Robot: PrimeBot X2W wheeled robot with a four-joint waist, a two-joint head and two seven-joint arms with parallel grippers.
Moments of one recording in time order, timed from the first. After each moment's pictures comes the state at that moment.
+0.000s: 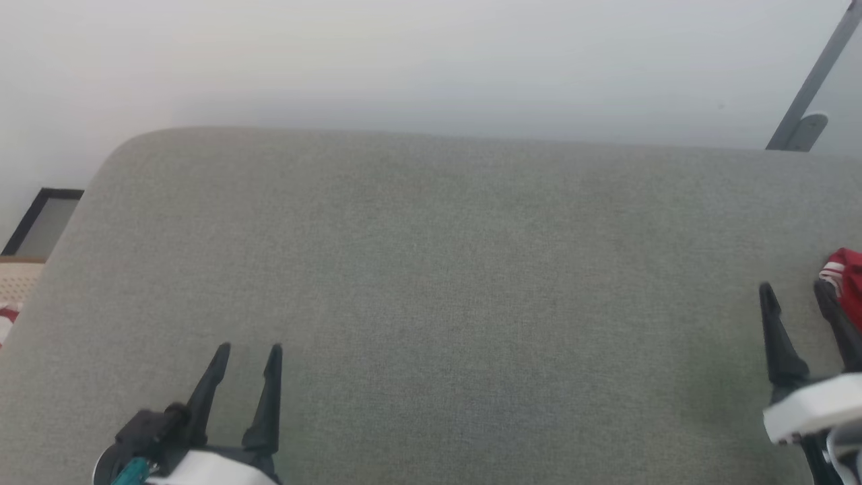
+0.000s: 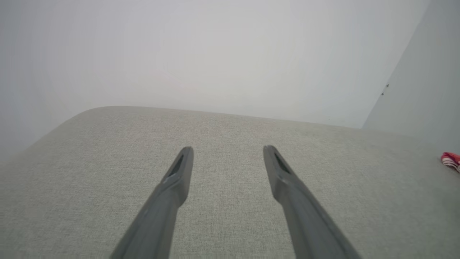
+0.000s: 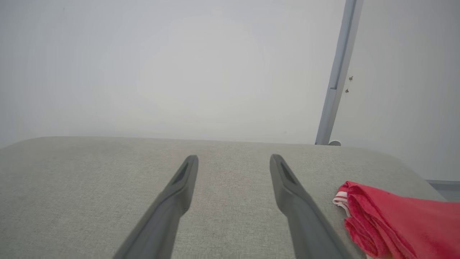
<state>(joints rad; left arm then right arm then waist) 0.05 0.16 -0.03 0.14 -0.31 -0.13 -0.26 -0.10 -0.33 -0.06 0.29 0.38 0.13 -0.26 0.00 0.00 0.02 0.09</state>
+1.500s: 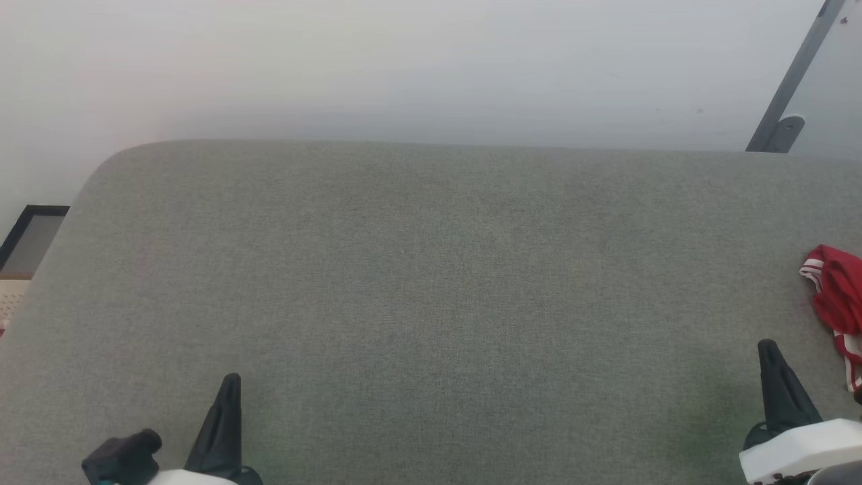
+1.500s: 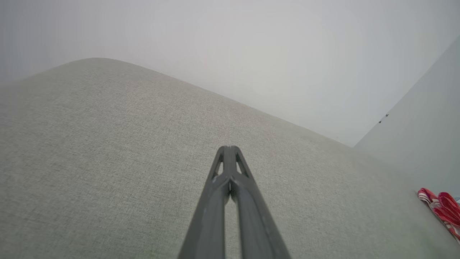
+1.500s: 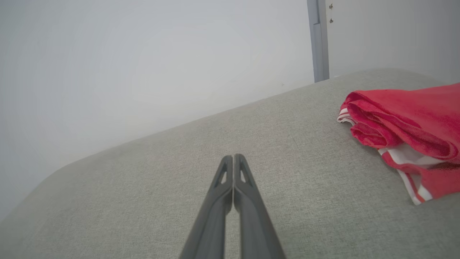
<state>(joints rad) 0.11 0.12 0.03 0.14 -0.51 -0.13 -0.21 0.04 -0.20 -0.12 0.21 0.55 0.13 -0.15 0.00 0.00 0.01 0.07</state>
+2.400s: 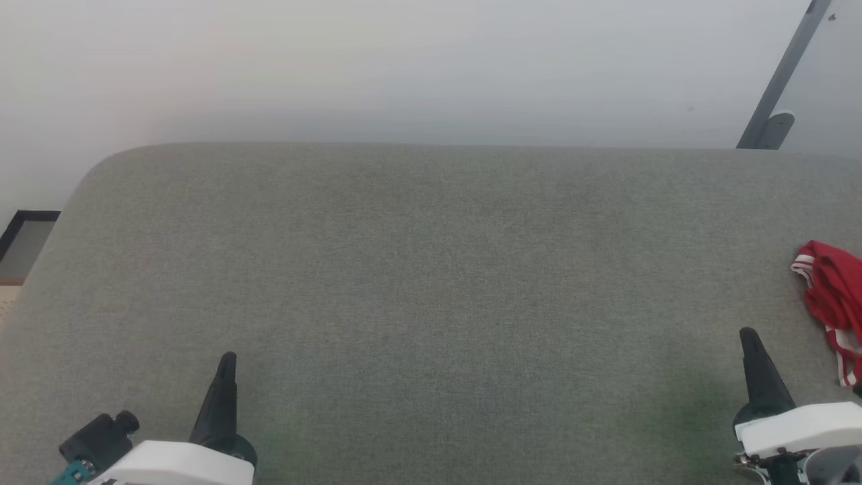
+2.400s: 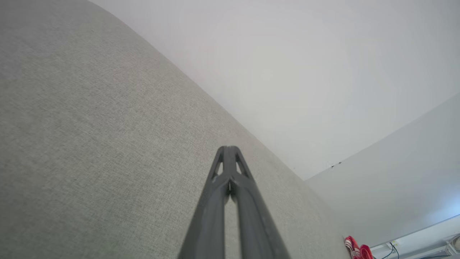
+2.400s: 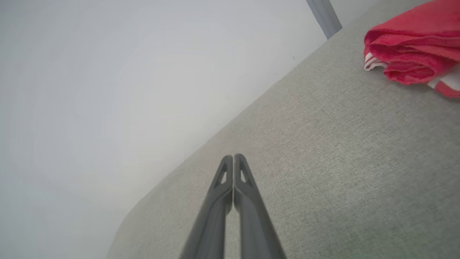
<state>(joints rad) 0.04 0.10 0.04 0.18 -0.90 -0.13 -0.11 -0.01 -0.15 -0.11 0.22 0.93 0.13 -0.06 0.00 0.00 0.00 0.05</state>
